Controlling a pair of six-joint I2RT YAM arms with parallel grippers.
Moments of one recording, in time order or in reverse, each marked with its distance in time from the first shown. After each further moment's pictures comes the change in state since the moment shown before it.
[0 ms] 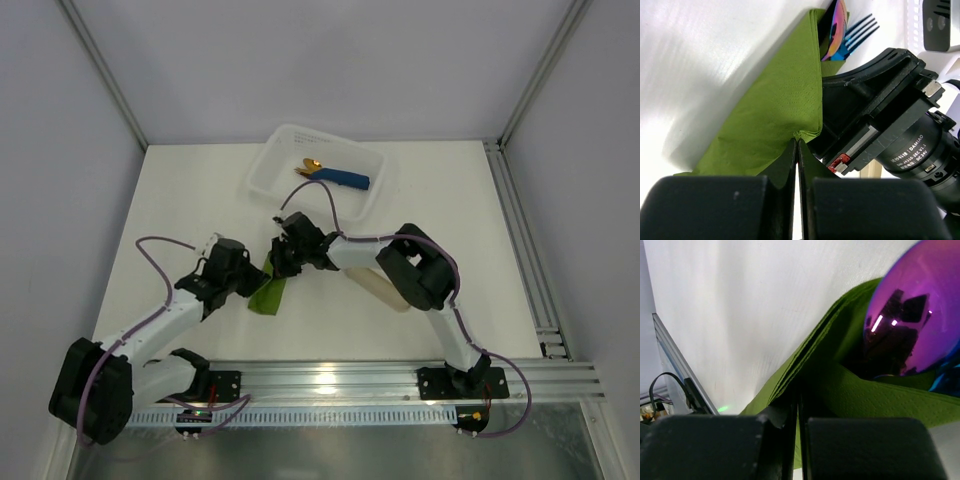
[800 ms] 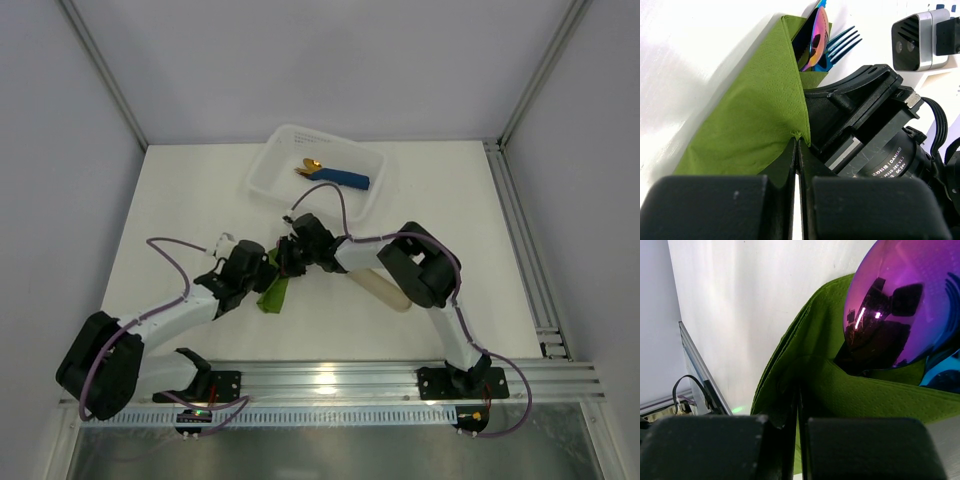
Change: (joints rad) left arm -0.143 0.129 0.008 0.157 -0.166 -0.168; right arm -0.030 -0.006 -0.102 0.169 -0.054 0.114
